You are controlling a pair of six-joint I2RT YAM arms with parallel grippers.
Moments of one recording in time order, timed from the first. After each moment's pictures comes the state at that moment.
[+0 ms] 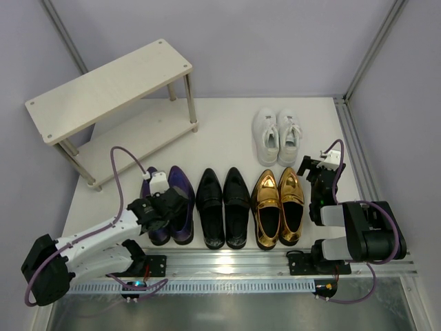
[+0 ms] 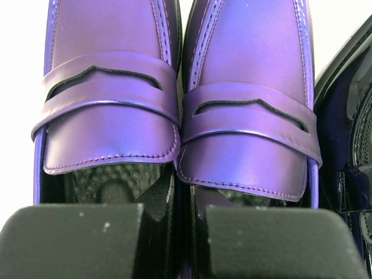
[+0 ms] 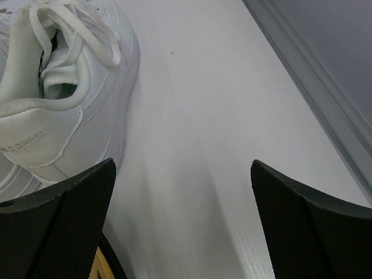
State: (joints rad) left arm -0.84 0.97 0.54 -0.67 -0.63 -0.94; right arm 0.02 1.37 0.17 1.07 0.28 0.05
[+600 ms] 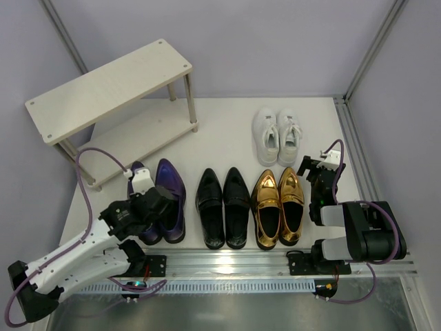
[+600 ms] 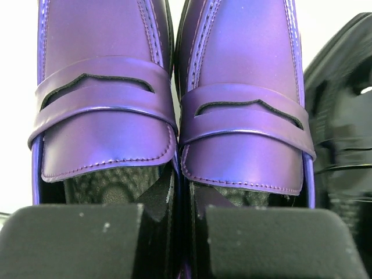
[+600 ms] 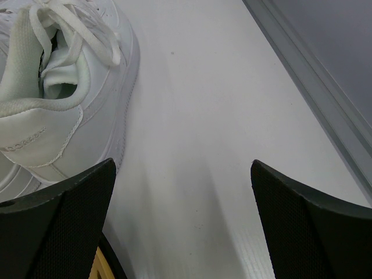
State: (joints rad) left arm -0.86 0.74 0.67 -0.98 -0.65 -0.96; right arm 0.02 1.37 0.17 1.07 0.28 0.05
